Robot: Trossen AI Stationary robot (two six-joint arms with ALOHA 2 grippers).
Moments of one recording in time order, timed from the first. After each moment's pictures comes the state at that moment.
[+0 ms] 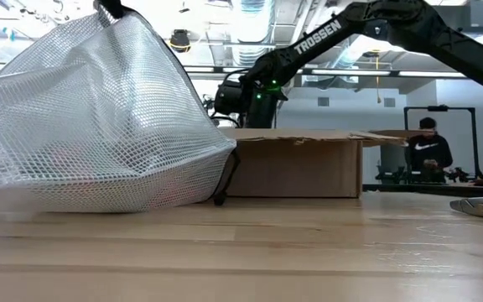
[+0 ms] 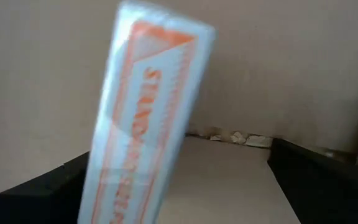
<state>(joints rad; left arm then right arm) -0.38 1.45 1.57 -1.45 -0.47 -0.75 -0.42 2.38 1.95 -0.84 0.00 0.97</state>
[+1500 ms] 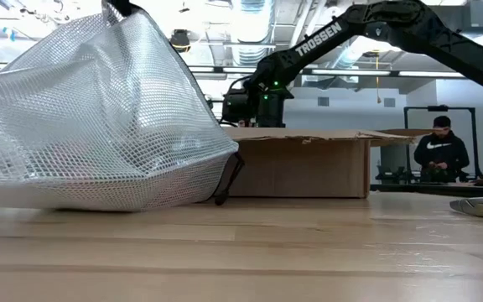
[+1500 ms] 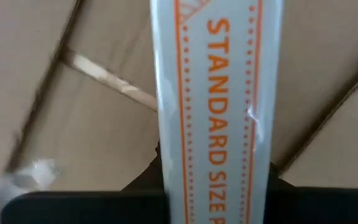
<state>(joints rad) -0.38 1.45 1.57 -1.42 -0.51 -0.72 -0.45 2.38 1.97 -1.06 -0.05 0.53</state>
